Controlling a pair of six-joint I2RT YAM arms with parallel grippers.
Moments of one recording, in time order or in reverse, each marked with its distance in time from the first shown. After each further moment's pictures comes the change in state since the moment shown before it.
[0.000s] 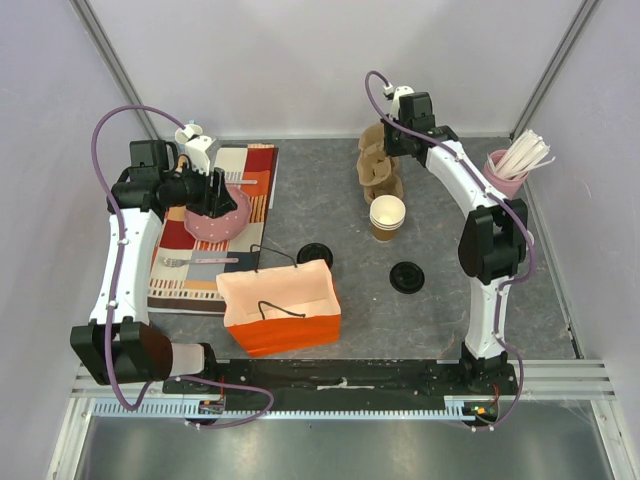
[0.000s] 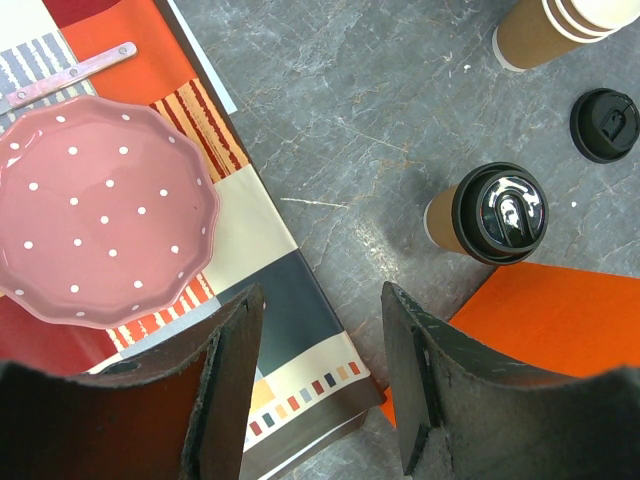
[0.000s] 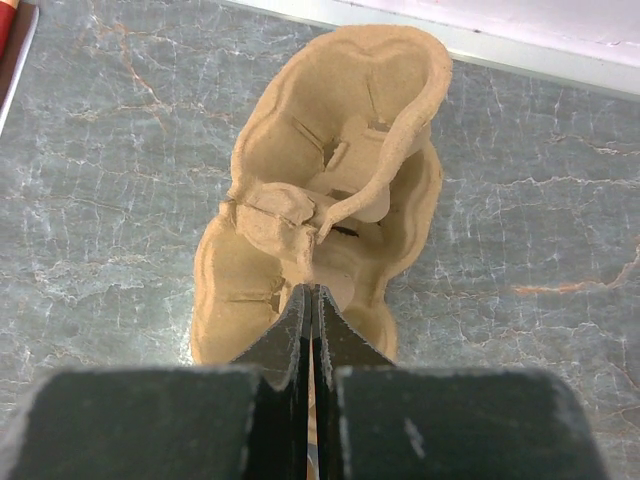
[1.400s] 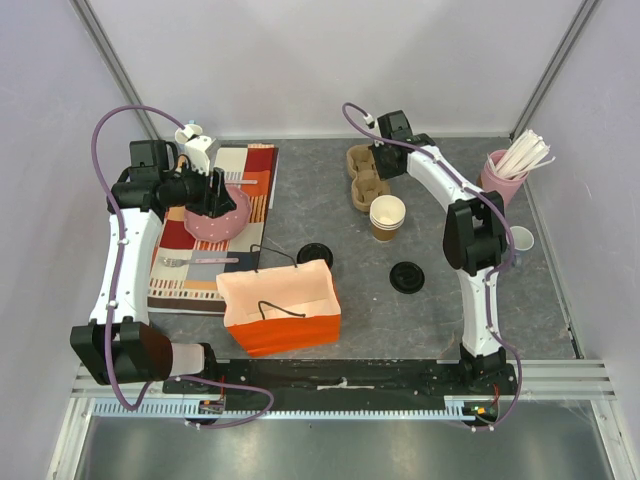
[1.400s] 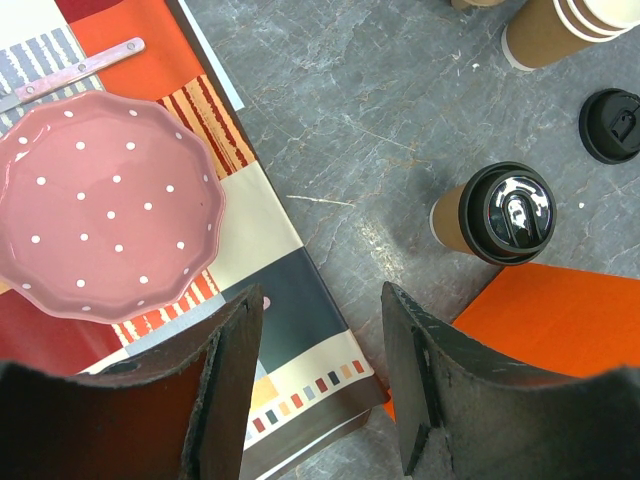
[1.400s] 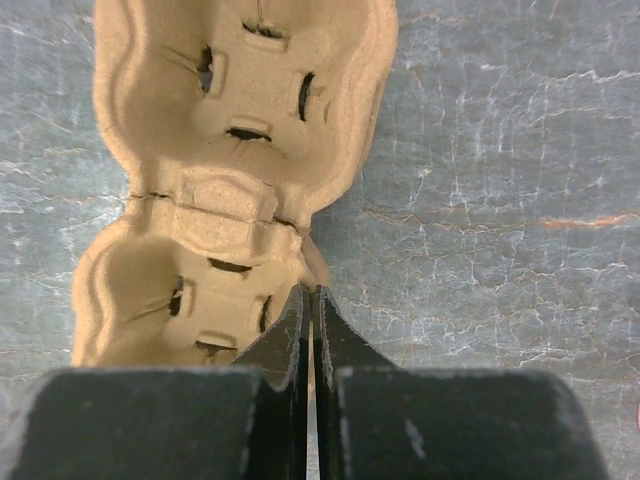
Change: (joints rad) left arm 0.000 0.000 0.000 0.000 -0.017 -0.001; right arm 0.054 0.146 0.052 -0.185 0.138 -0.090
